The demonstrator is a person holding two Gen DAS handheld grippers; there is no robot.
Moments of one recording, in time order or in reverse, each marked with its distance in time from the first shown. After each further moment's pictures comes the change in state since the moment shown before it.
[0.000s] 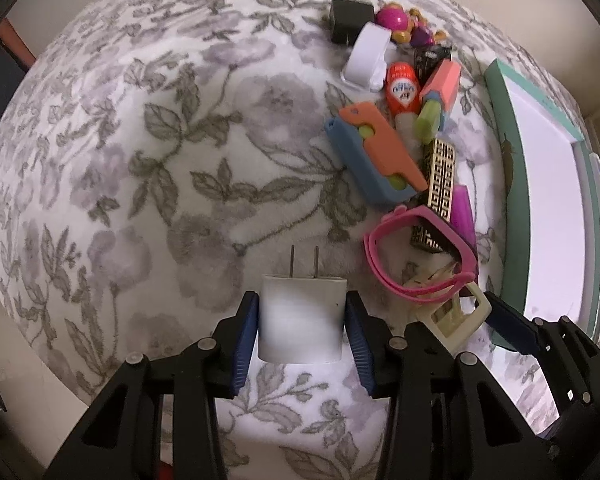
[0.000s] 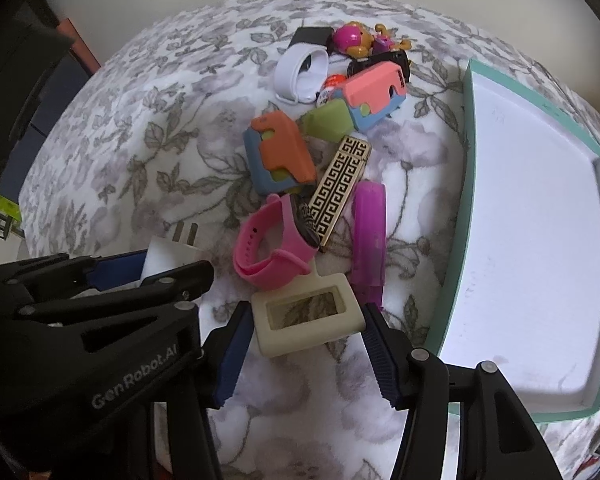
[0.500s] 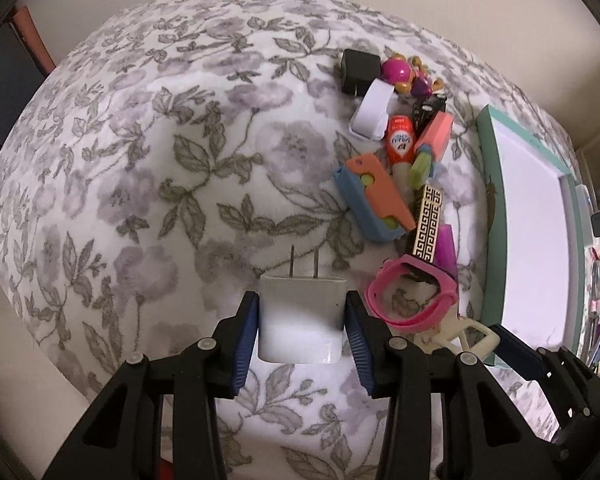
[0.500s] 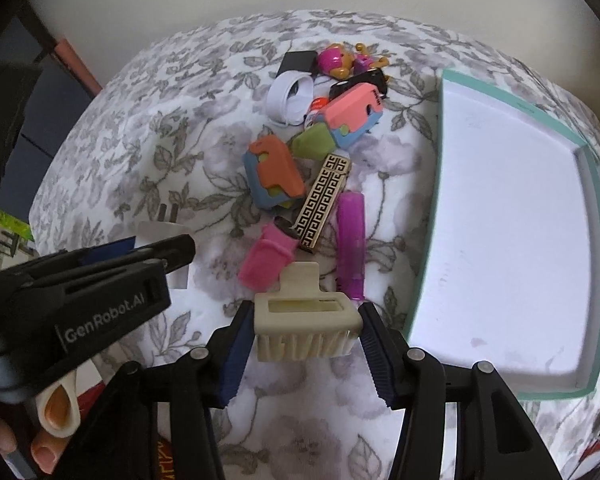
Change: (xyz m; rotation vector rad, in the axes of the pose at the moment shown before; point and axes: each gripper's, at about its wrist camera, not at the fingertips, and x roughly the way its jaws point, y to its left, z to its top) left arm -0.041 0.007 0.003 -0.047 -0.111 -0.020; right arm -0.030 -0.014 -0.004 0.058 -0.035 0.028
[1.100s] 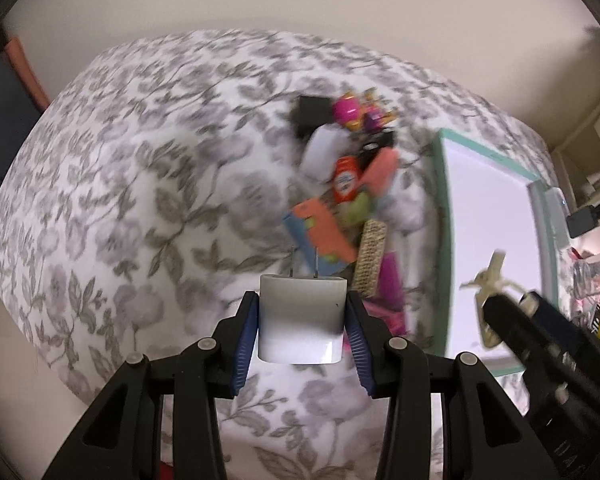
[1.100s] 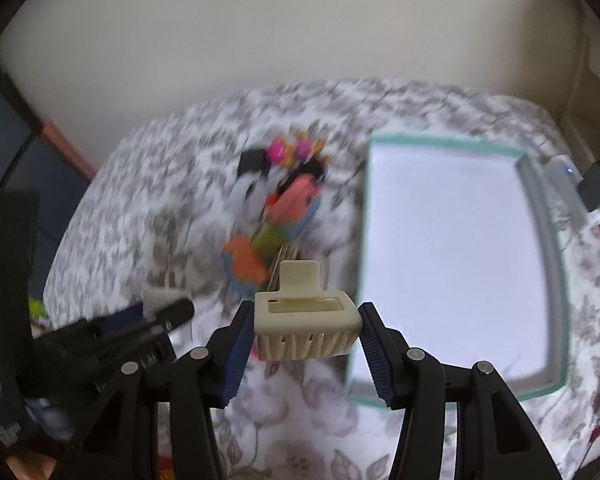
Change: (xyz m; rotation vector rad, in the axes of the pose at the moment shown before) left arm -0.037 -0.041 0.009 0.076 -0.084 -0.019; right arm -0.072 -0.043 0.019 0.185 -0.267 -0.037
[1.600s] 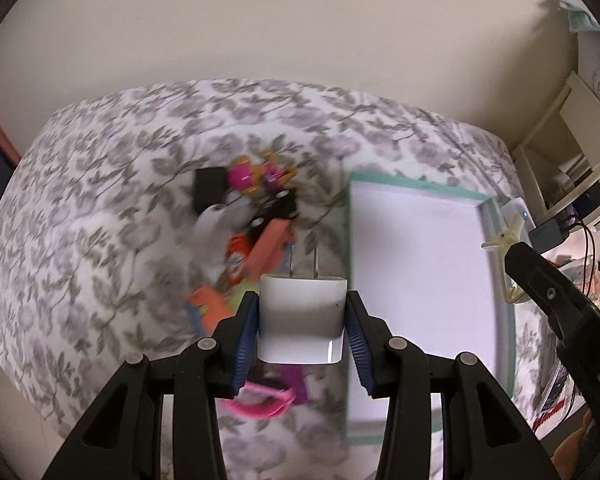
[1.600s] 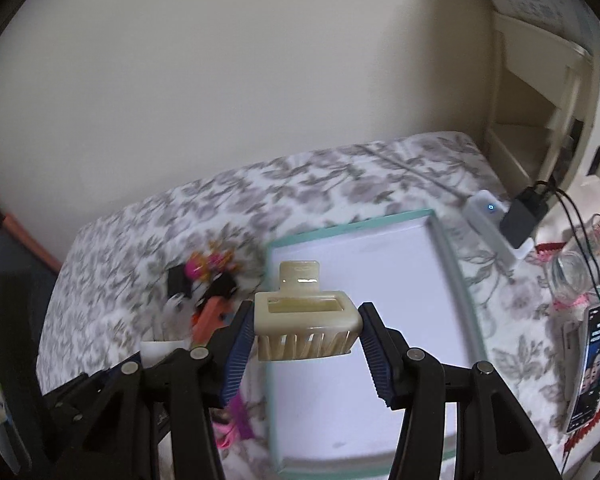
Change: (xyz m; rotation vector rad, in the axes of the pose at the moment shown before) left arm -0.003 -0.099 0.060 0.123 -0.061 -0.054; right arm -0.032 -0.085 0.068 0.210 -0.156 -0.116
